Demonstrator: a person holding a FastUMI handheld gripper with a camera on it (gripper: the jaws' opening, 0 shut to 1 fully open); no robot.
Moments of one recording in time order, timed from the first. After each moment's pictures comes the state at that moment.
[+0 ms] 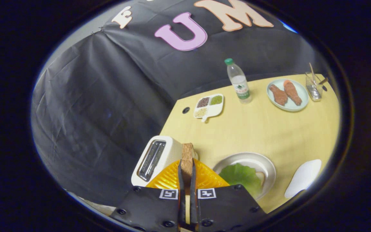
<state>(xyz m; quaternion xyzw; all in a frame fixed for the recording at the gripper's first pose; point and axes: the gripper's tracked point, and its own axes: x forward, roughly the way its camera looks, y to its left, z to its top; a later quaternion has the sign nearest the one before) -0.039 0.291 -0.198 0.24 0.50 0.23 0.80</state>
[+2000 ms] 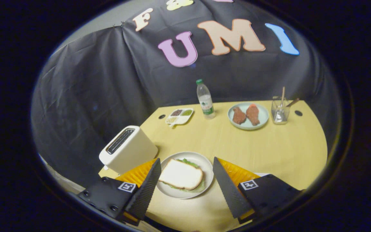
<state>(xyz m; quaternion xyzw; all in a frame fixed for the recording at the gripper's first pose) -0.056 0.138 -0.172 0.12 0.37 0.21 0.90</state>
